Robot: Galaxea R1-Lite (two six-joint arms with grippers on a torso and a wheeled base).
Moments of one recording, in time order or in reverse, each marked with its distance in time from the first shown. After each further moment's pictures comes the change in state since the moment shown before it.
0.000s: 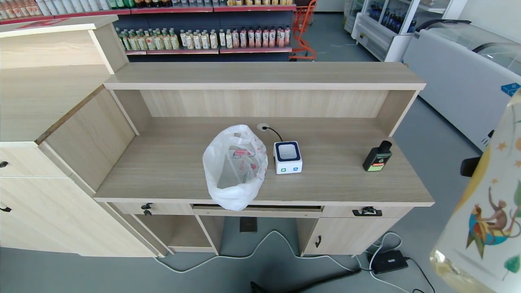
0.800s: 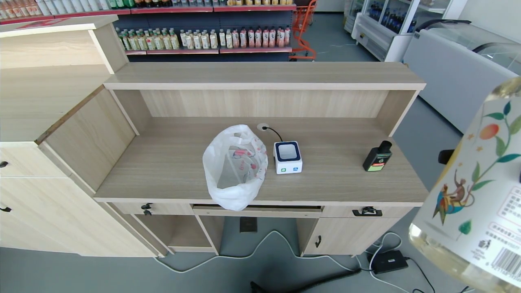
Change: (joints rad) left arm 0.000 0.000 0.000 0.000 0.000 0.000; right arm -0.021 0.011 0.019 -0.006 -0.105 -0.002
